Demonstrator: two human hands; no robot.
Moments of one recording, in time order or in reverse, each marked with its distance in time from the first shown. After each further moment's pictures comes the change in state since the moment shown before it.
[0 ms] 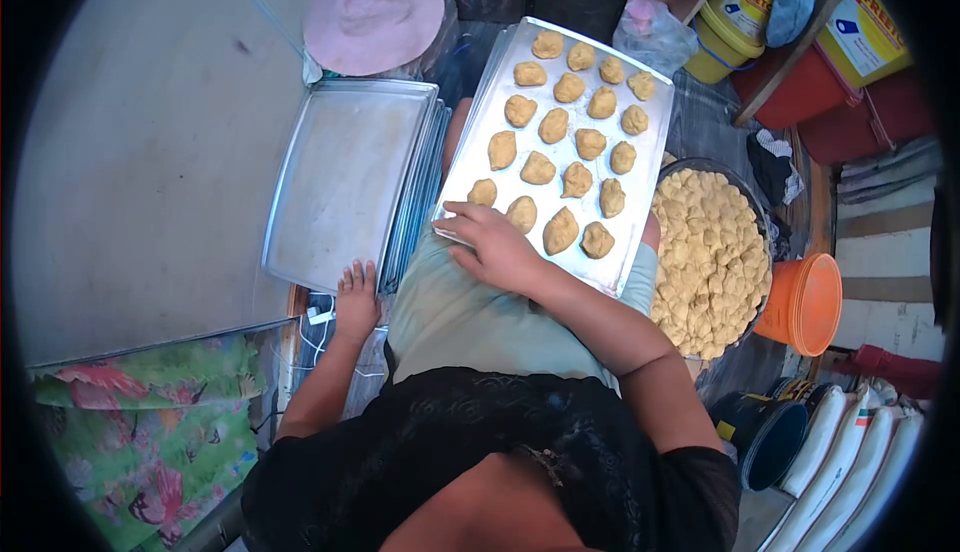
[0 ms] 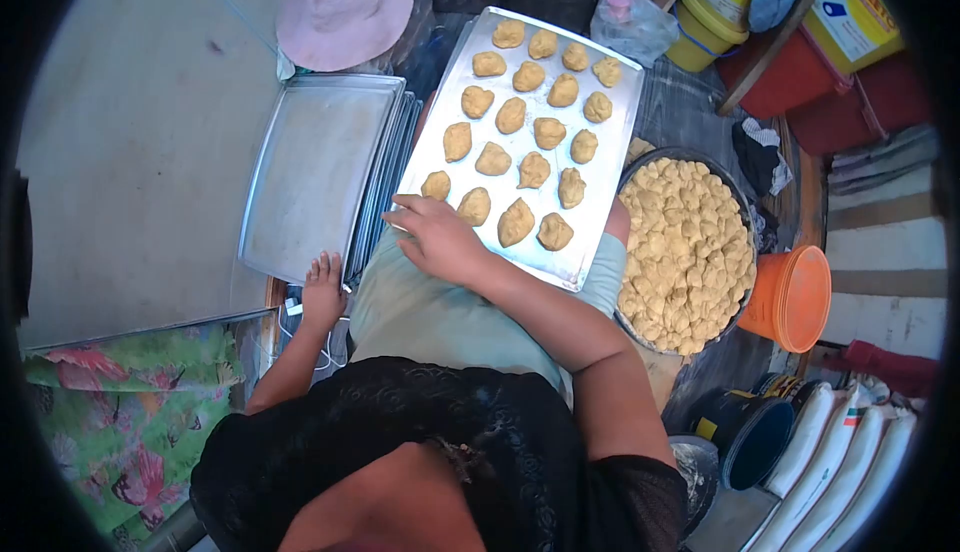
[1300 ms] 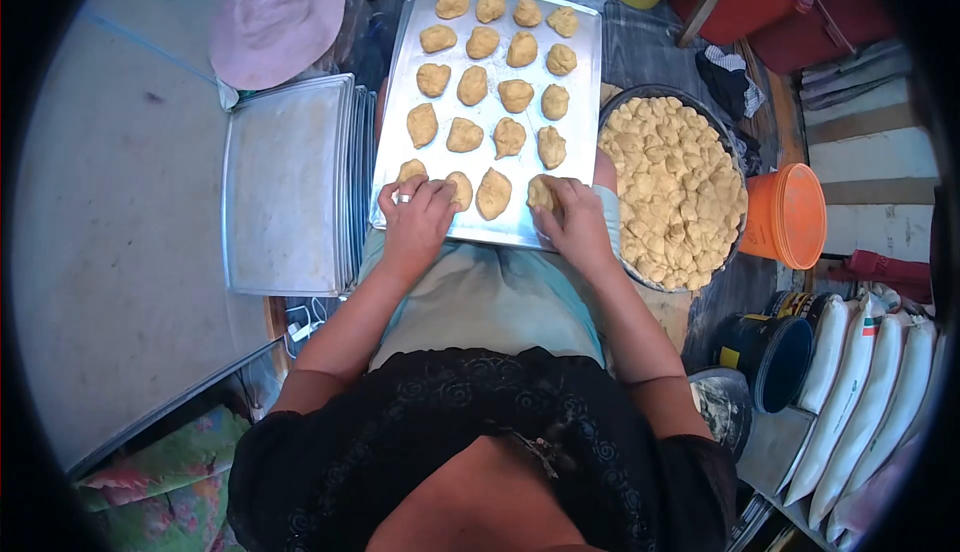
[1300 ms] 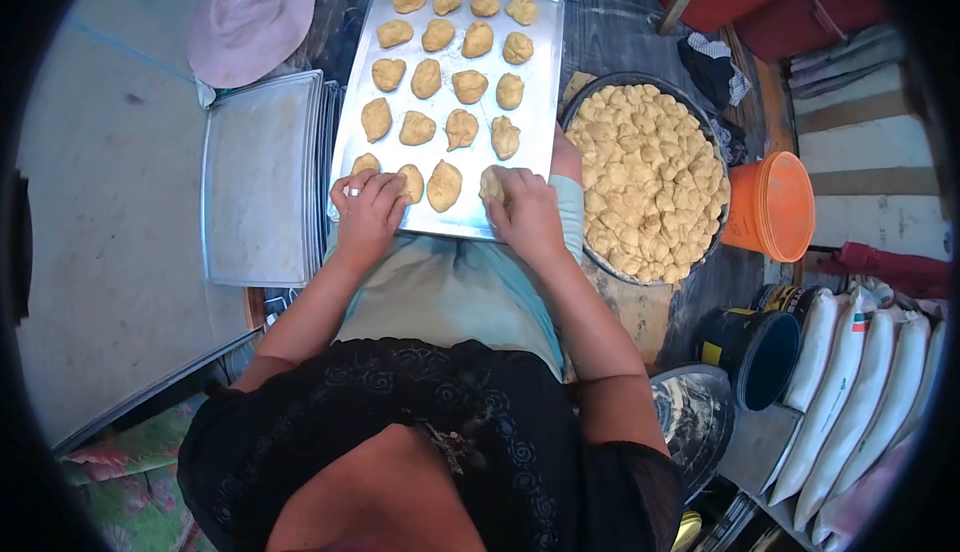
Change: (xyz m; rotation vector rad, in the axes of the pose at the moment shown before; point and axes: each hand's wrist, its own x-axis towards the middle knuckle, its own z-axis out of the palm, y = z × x) left_hand 0.117 0.197 -0.124 -0.372 0.444 0.545; right_hand -0.137 0.036 -0.071 -0.335 0.362 0.653
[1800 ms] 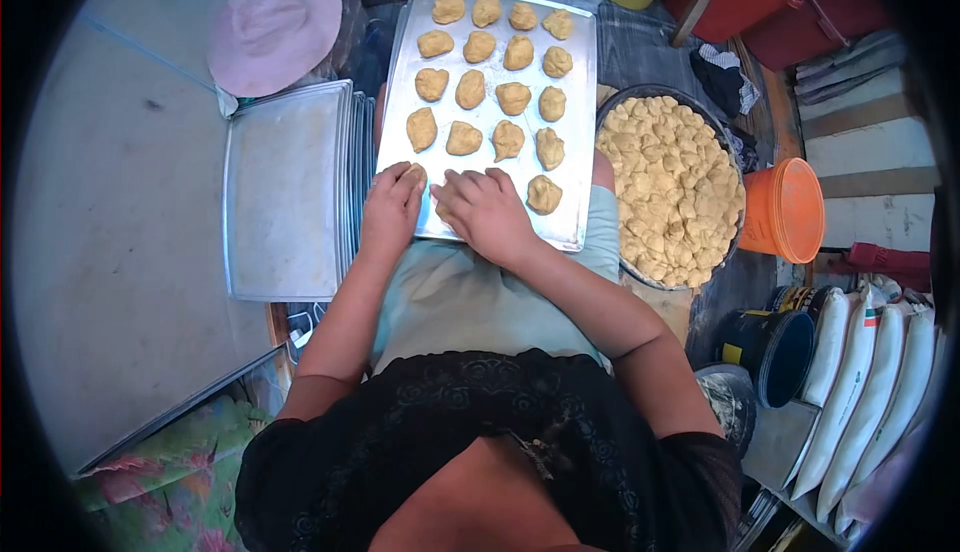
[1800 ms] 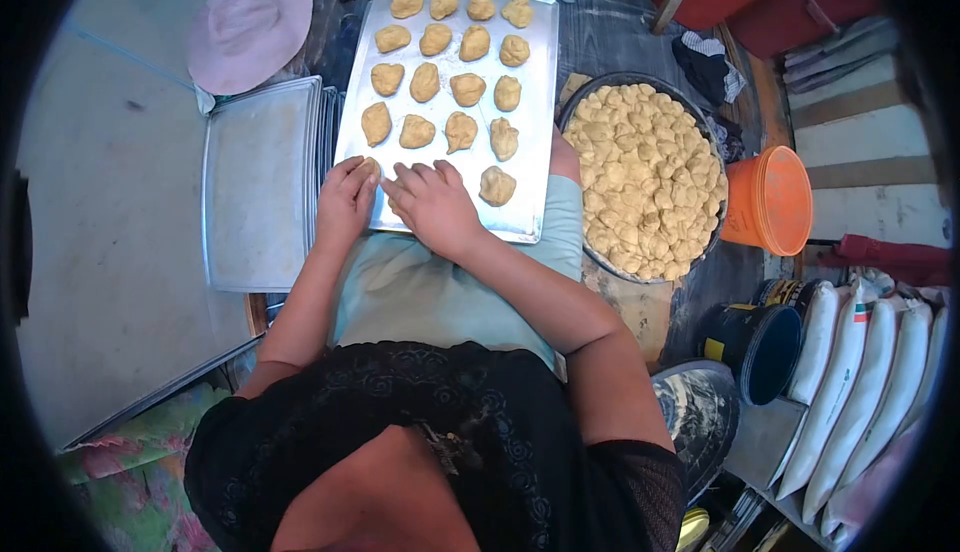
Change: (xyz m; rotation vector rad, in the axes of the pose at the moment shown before) left_hand 0.007 -0.043 0.002 -0.246 0.077 -0.213; right_hand 0.033 -0.071 0.062 -0.191 -0.054 -0.479
